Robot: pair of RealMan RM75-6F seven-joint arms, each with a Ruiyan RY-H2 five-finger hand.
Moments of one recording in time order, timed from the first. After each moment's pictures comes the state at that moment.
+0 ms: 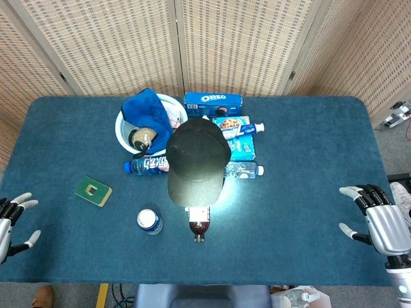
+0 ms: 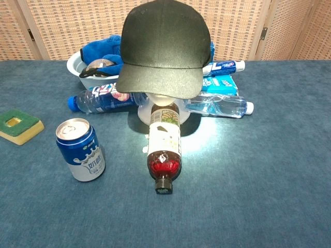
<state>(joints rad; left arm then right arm) -0.07 -1.04 -0.04 -1.62 1.48 1.48 -0.07 0.09 -1.01 0.03 -1.71 -1.60 1.51 0.04</state>
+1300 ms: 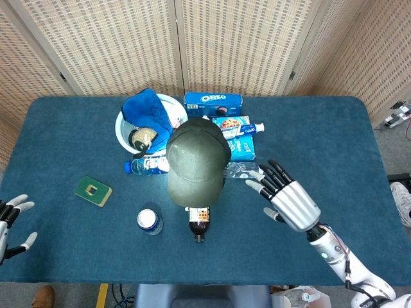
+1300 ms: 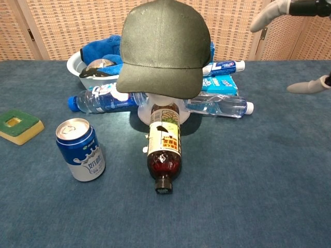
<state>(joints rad) -0.05 -1.02 -0.04 -1.65 1.48 1.50 -0.04 0.42 -1.23 0.14 -1.70 -1.83 1.31 -0.22</state>
